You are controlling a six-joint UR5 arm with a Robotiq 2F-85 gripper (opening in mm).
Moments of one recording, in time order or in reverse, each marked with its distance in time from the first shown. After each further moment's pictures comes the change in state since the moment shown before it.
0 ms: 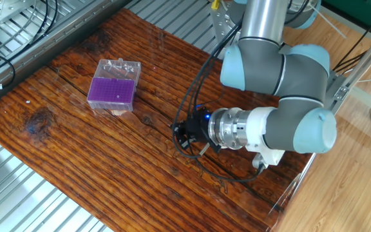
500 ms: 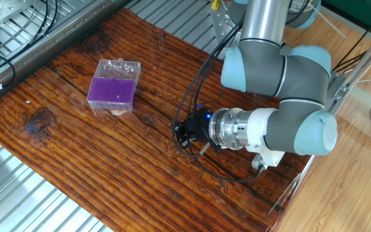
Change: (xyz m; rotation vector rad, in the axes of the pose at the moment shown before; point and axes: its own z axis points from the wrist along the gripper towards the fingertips) arm 0.004 0.002 0.000 -0.006 0.020 0.025
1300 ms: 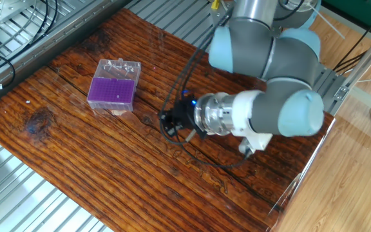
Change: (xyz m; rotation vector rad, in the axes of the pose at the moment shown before) arm 0.051 -0.011 0.012 0.021 -0.008 -0.059
